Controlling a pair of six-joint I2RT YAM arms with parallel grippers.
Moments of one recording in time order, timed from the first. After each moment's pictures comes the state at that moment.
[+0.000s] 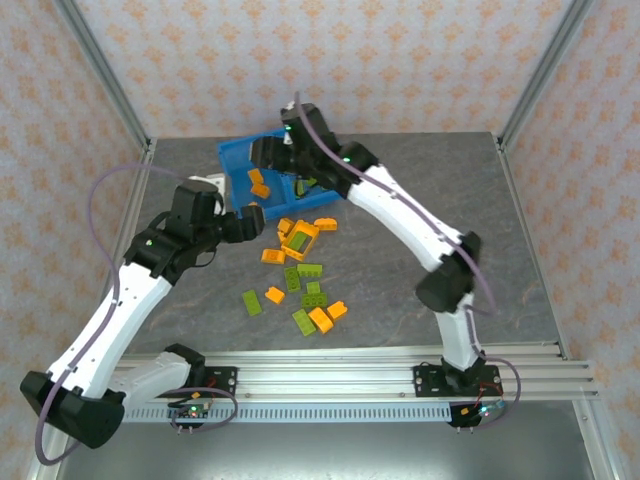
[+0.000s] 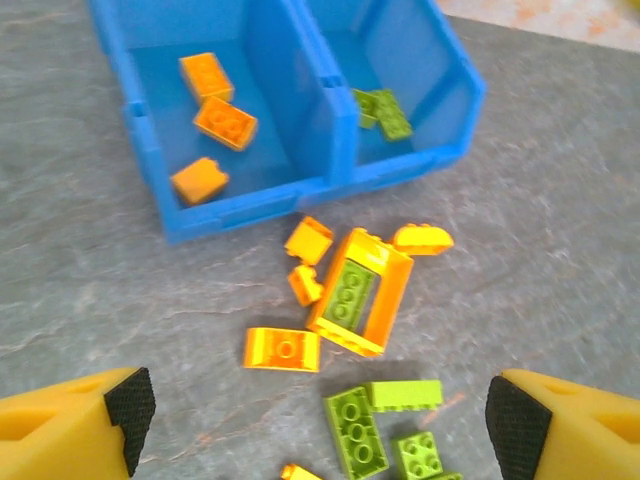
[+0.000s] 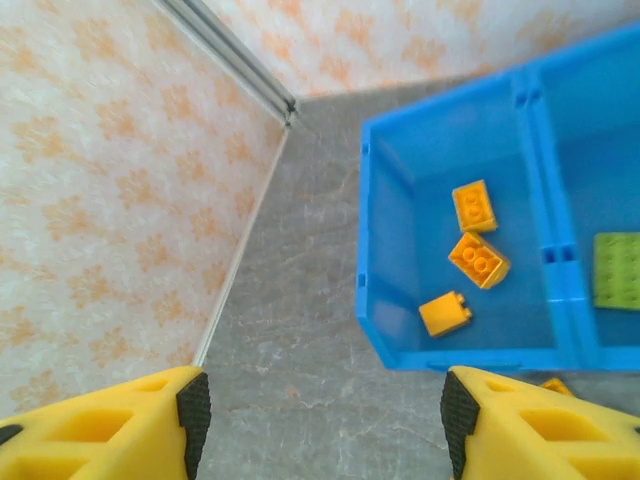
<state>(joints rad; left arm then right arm) -0.36 1.05 1.14 -0.79 -0.04 -0.43 0.80 1.98 2.19 -0.73 0.00 0.66</state>
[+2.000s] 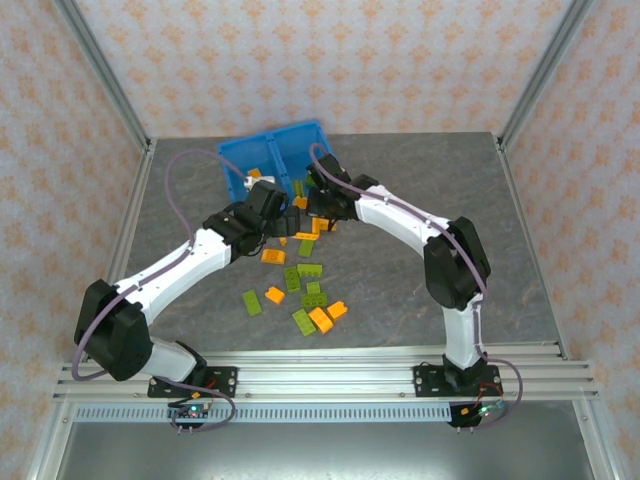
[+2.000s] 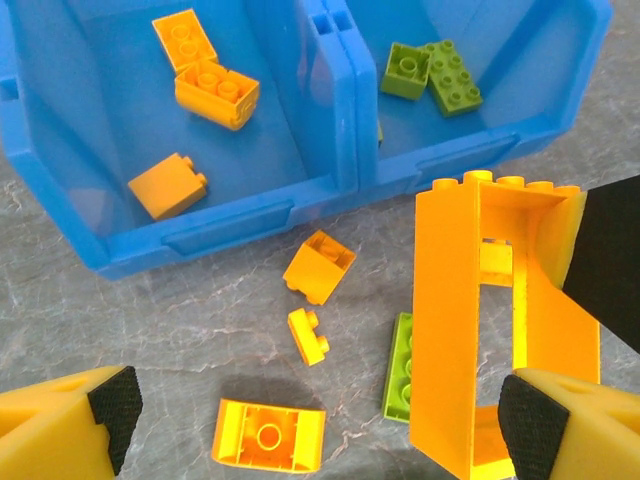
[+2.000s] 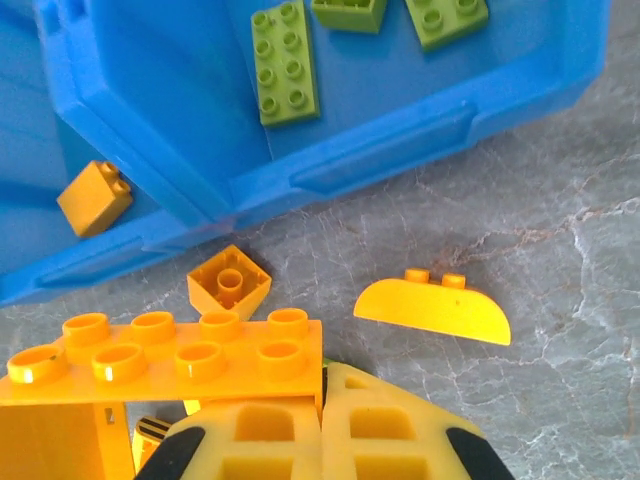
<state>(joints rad) -0.53 1.41 1.09 -0.52 -0.34 -0.52 0.68 1.98 1.67 -0.63 0.07 0.70</state>
